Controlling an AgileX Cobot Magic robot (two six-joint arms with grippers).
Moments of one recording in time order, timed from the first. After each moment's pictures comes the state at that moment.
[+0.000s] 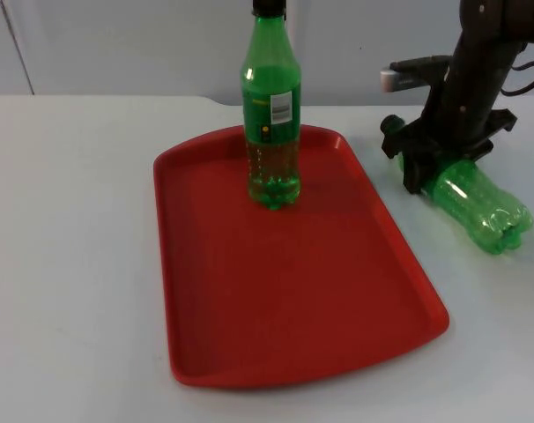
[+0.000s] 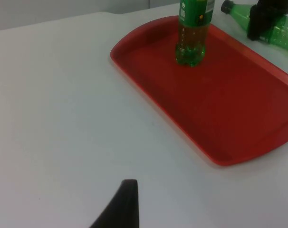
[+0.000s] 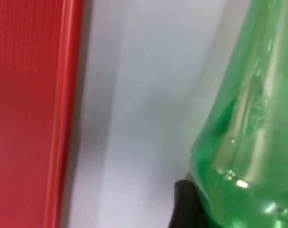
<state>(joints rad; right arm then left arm) 0.29 2.63 -2.30 0.03 1.12 -0.12 -0.36 0.00 -0.50 -0.05 1.07 0.00</state>
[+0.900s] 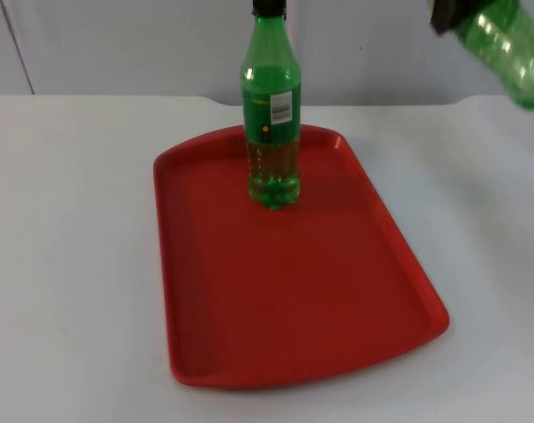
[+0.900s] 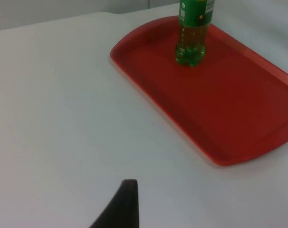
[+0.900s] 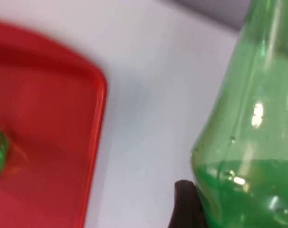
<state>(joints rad) 0.29 2.33 -2.42 -0.01 1.21 -0.13 -0.36 0.00 -0.50 -0.05 1.07 0.00</state>
